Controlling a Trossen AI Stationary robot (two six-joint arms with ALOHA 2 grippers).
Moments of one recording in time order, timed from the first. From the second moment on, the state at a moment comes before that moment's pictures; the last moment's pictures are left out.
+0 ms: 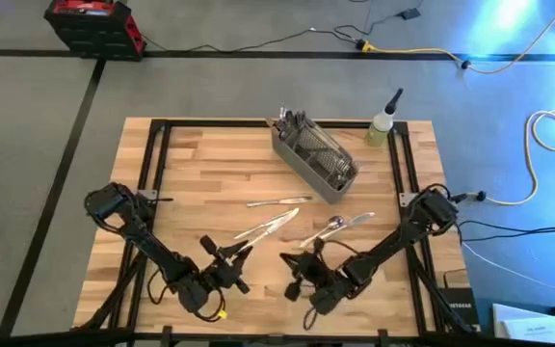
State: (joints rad) left arm -0.78 1.86 0.89 0.83 -1.57 0.37; right arm 0.66 1.98 1.07 0.24 1.04 0.73
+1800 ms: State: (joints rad) left arm -0.74 1.86 0.90 1.15 -1.55 0.76; right arm 0.44 2.12 0.92 1.55 0.68 0.39
